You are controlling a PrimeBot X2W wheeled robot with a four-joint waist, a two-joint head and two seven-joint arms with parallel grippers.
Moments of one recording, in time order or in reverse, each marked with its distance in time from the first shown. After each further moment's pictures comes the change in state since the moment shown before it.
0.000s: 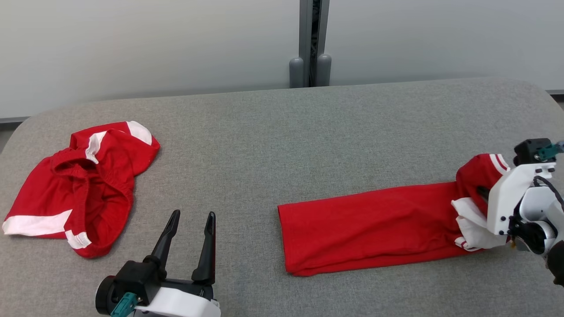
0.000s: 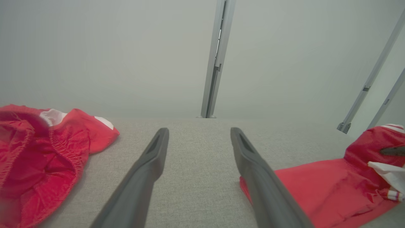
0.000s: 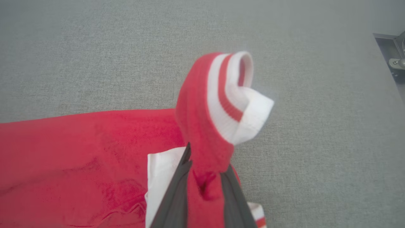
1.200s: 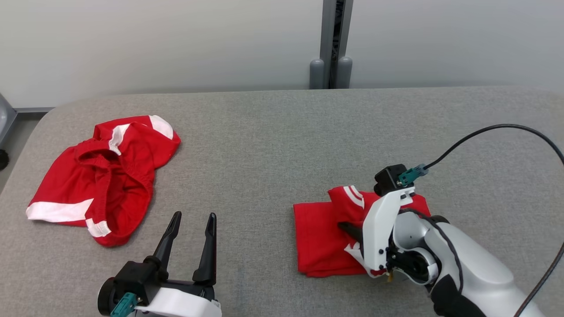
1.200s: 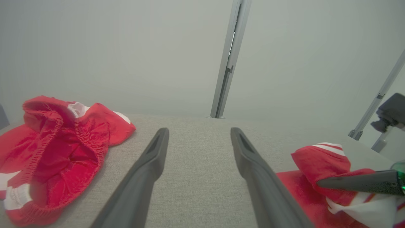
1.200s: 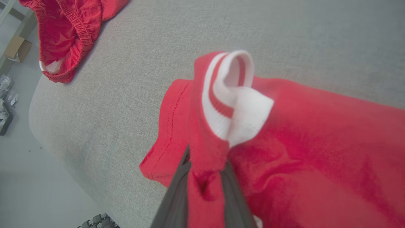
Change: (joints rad) left arm 0.000 0.000 -0.007 0.007 -0.024 0.004 0.000; right arm 0.193 0.307 -0.262 -0.356 -0.201 0.000 0.255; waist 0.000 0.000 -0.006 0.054
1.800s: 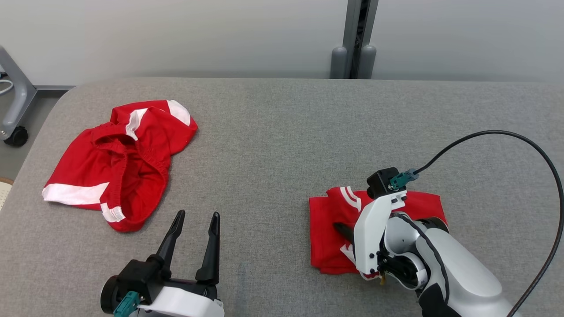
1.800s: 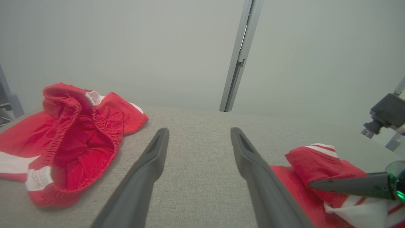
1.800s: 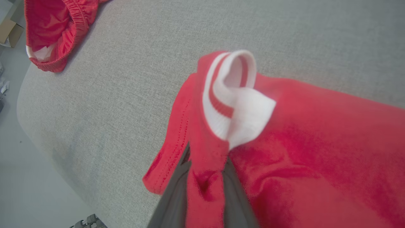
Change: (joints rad) left arm -0.007 0.000 -0.012 0.001 -0.001 -0.006 0.000; right arm 0.078 0.115 -0.190 -0.022 -0.243 0.000 0.059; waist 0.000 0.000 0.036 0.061
